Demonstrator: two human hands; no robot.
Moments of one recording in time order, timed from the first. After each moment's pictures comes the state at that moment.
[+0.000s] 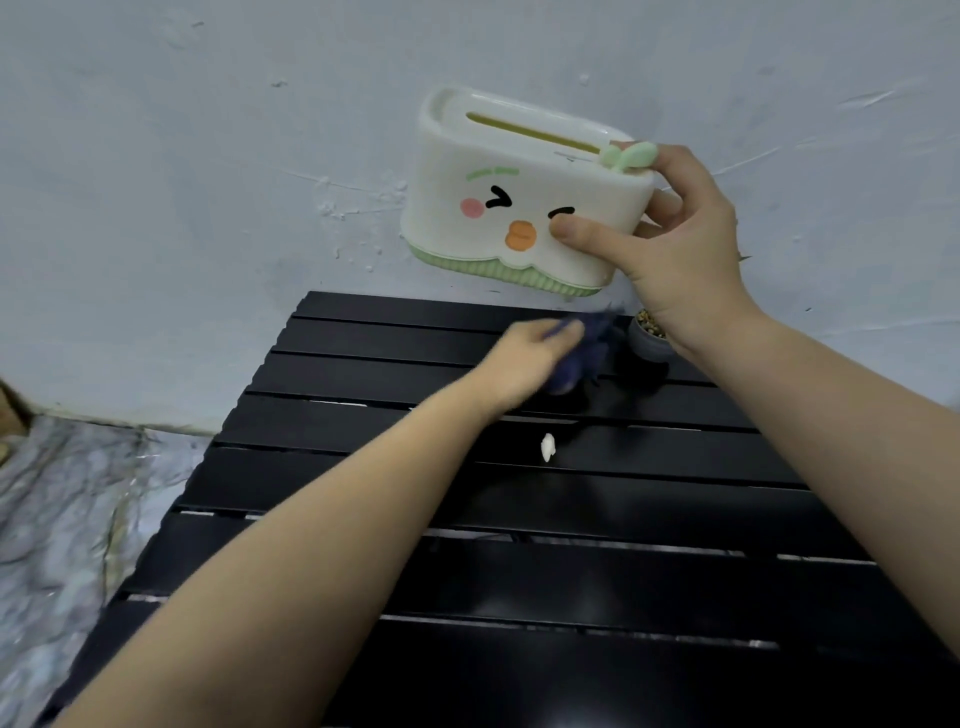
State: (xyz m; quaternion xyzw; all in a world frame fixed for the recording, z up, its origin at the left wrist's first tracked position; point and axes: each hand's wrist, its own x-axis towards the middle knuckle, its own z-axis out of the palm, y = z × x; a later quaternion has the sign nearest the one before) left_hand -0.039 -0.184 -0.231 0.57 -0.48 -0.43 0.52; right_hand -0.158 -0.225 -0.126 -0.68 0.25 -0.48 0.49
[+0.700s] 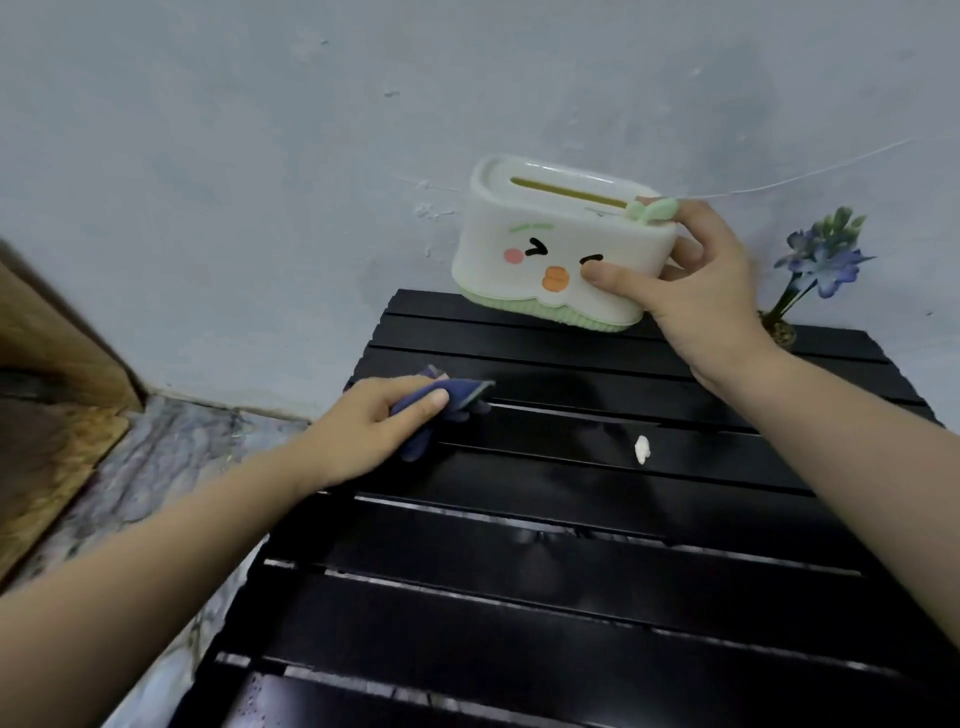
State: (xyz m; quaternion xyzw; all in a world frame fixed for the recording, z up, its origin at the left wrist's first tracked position) left_hand 0.104 -0.006 -0.231 0.69 -0.59 -0.26 0.34; right_hand -0.114 -0.206 -0.161 -0.67 0.27 -0.45 0.53
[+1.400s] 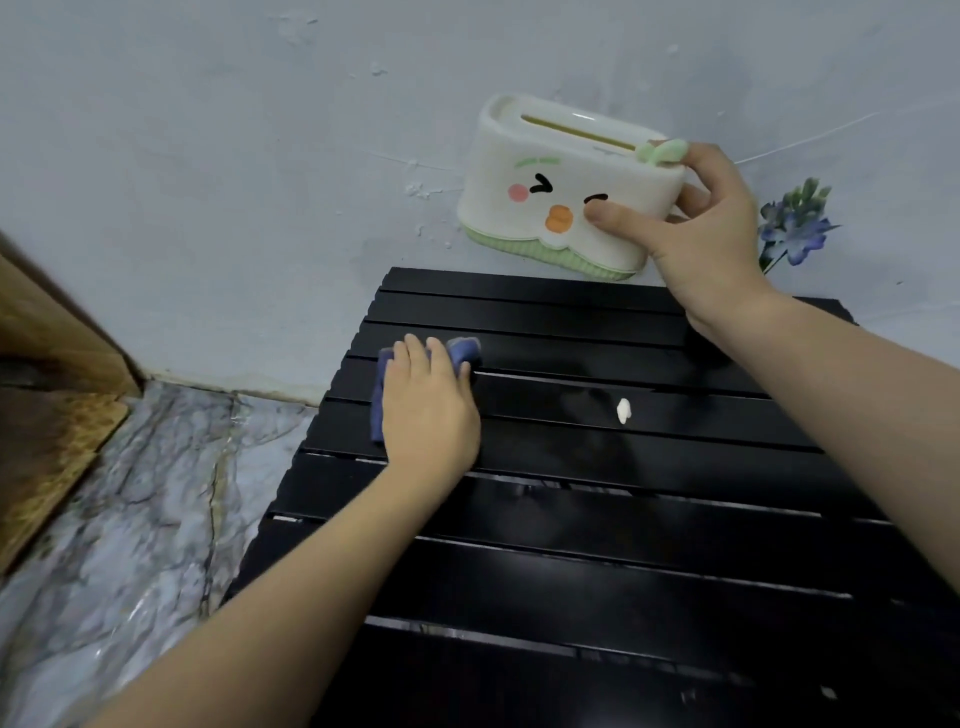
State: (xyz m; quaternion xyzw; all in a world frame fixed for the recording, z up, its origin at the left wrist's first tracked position) left_hand 0.035 -0.047 -0.271 0.88 -0.45 0.04 0.16; right_hand -0.122 -0.204 -0.140 -0.66 0.29 -0.48 0.50
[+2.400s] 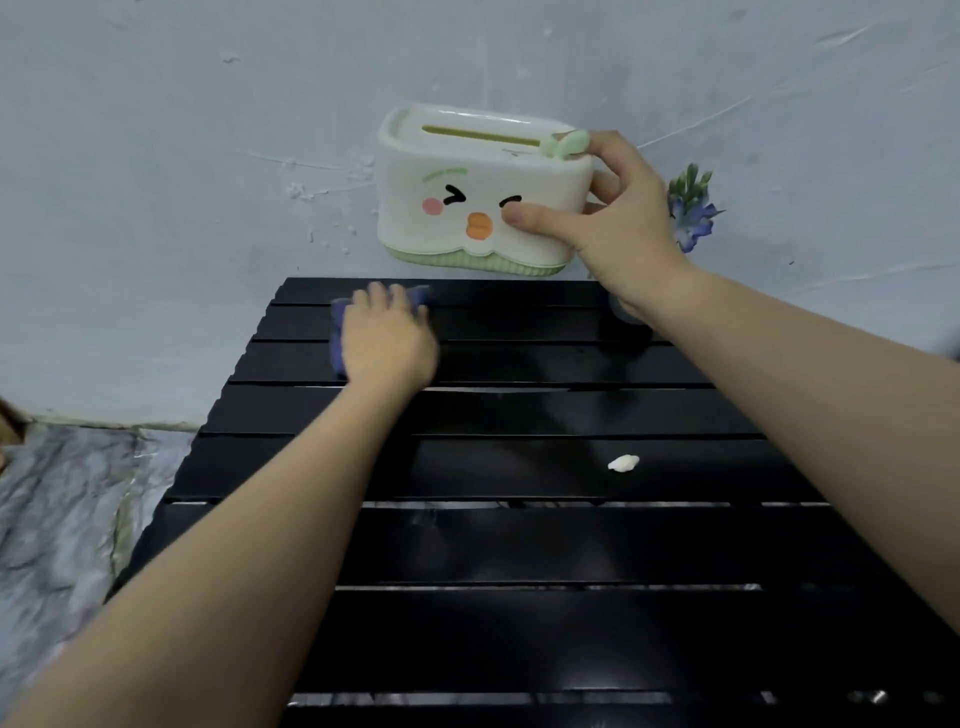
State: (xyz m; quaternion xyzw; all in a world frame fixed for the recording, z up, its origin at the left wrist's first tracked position) left_hand 0.046 -0.164 -0.269 0.87 -0.47 0.07 0.10; right_hand -0.144 -0.251 -0.154 -0.68 0.29 -0.46 0.50
